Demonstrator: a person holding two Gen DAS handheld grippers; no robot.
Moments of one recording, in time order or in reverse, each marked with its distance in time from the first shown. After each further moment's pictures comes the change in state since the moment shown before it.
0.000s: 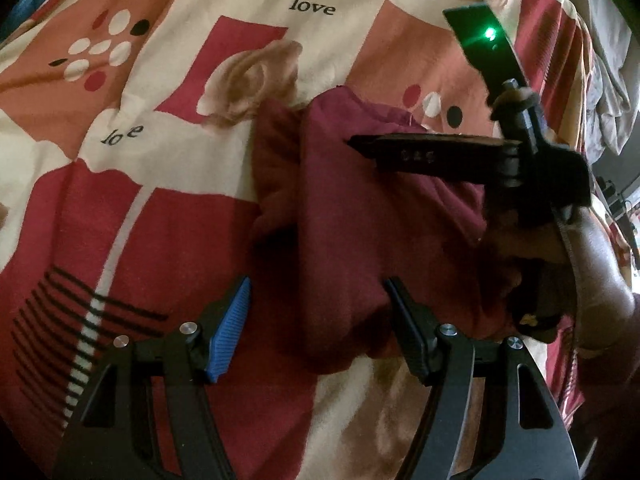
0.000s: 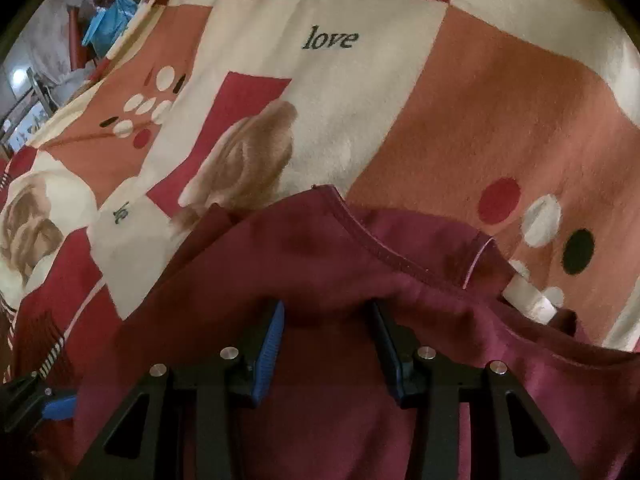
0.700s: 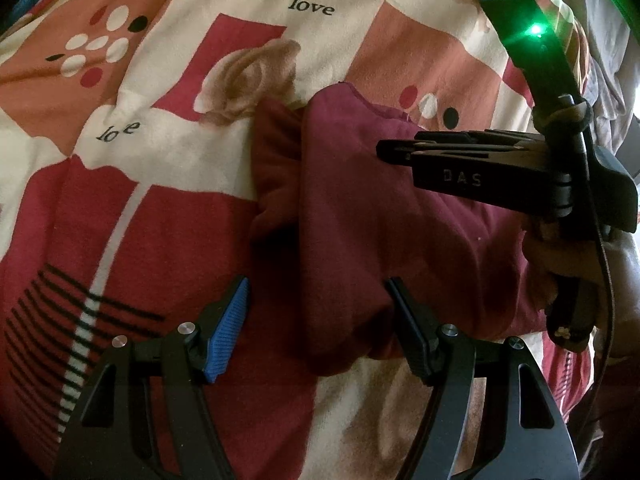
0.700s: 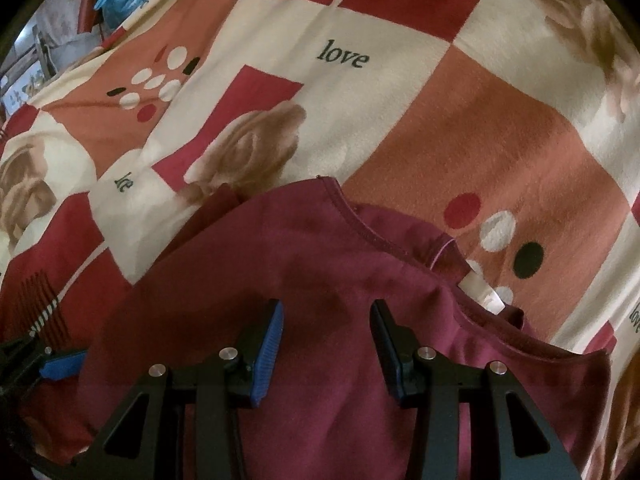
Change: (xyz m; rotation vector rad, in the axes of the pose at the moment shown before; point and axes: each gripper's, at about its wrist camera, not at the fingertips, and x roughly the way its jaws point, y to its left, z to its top) left arm -0.001 0.005 -0.003 -0.009 0.001 -0.030; right arm -0.026 0.017 -0.004 -0.102 0.026 -0.123
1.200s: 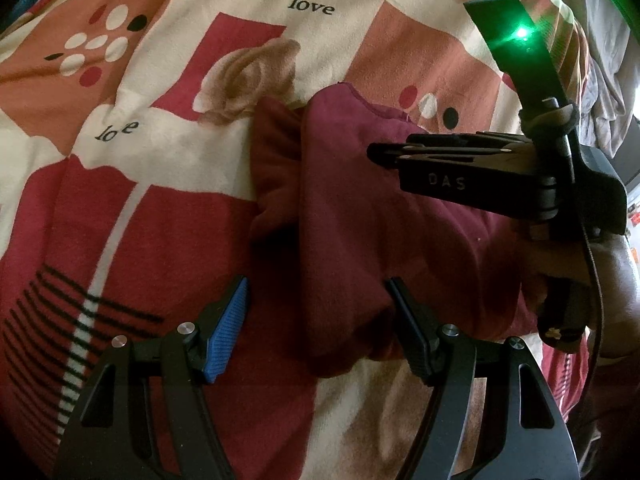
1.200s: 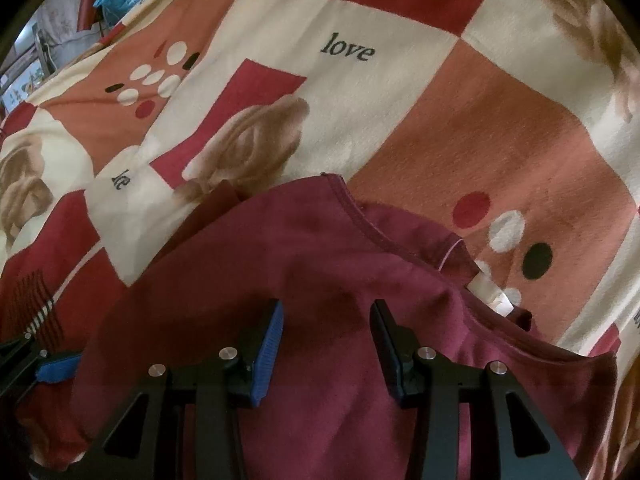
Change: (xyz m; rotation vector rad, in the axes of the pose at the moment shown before) left arm 0.001 -0.001 0.002 -0.006 0.001 -0.003; right arm 0.009 0.004 0.003 -0.004 0.005 0.005
